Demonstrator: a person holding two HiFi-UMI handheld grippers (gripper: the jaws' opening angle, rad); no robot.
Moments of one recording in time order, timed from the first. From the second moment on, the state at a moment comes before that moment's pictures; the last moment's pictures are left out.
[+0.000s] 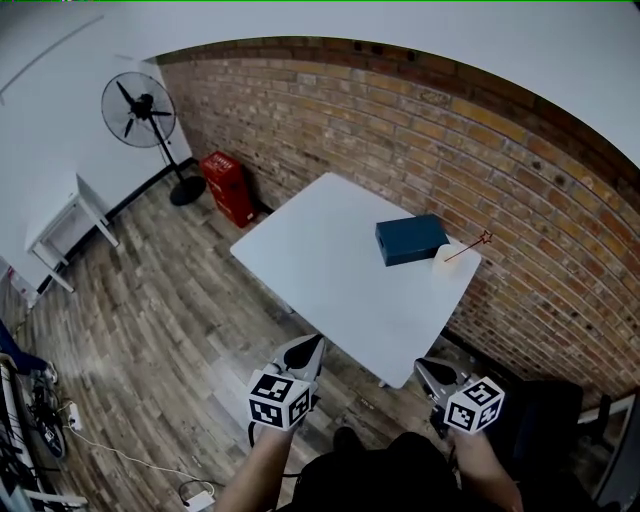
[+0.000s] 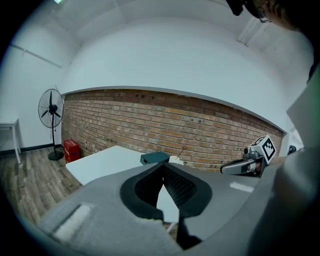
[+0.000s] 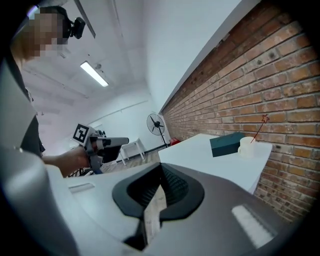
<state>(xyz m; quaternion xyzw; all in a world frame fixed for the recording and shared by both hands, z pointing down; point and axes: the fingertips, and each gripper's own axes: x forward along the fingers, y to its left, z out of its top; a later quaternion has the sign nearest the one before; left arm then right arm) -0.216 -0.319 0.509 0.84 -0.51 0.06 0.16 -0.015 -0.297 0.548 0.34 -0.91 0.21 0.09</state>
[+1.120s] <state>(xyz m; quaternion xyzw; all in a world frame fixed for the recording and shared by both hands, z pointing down) -0.032 -0.562 0.494 0.84 -0.51 0.09 0.16 0.145 -0.552 0.577 0.31 -0.91 0.25 0.09</state>
